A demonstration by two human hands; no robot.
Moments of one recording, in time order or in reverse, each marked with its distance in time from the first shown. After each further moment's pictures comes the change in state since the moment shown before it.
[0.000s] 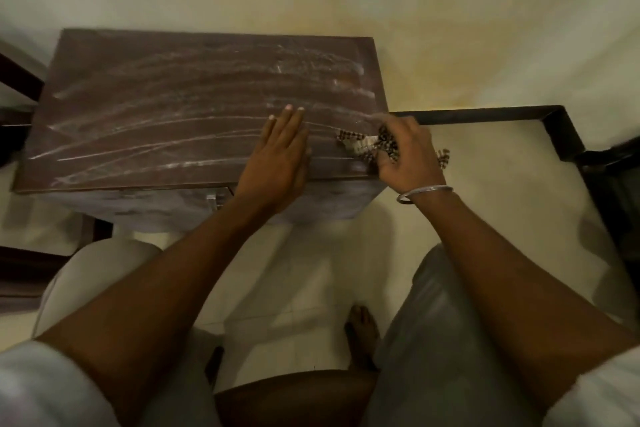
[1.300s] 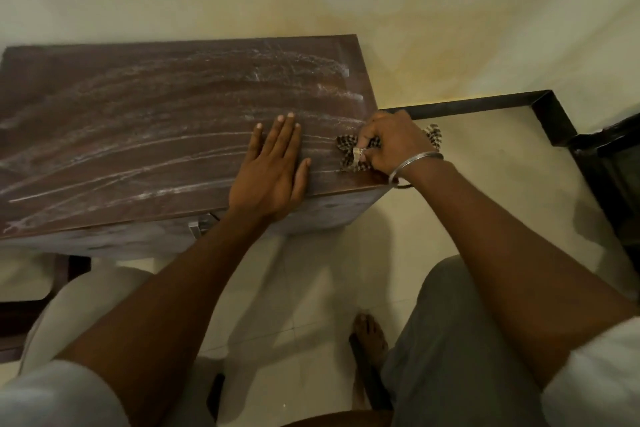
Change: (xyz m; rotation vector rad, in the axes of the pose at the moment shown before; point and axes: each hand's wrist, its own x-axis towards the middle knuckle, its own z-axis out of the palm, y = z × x) left_hand 0.031 -0.022 0.043 0.182 0.010 0.037; right_hand 0.050 -0.001 -0.004 -0.153 -0.276 0.112
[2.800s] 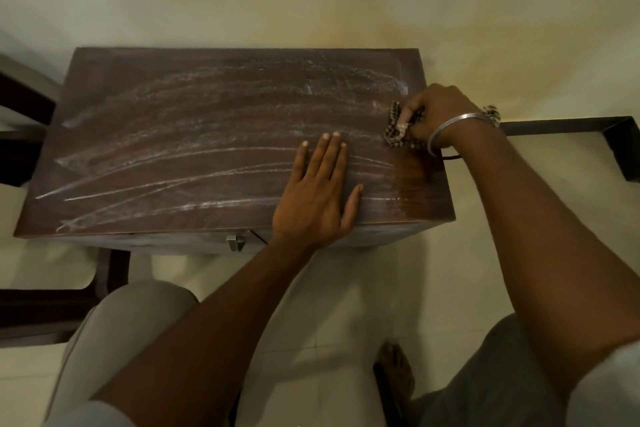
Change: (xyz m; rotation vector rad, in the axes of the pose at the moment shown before) left_hand 0.001 0.004 0.004 0.051 0.033 -0.060; right_hand 0.091 -0.021 -0.028 -0.079 -0.134 0.079
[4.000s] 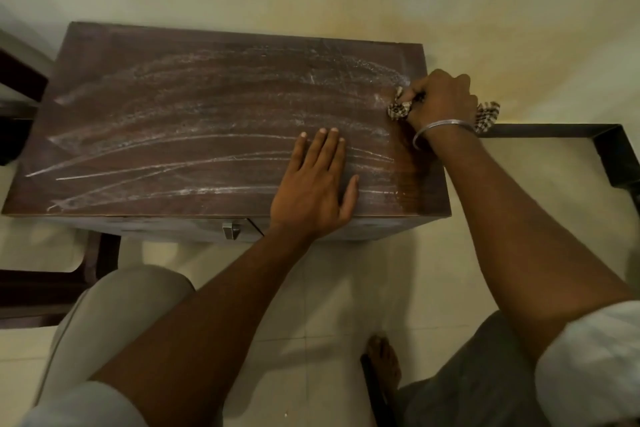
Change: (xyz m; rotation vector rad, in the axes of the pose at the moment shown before) left_hand -0.001 0.000 -0.005 -0.030 0.010 -0.053; right_hand 0.004 -0.011 0.021 0.029 0.392 0.151
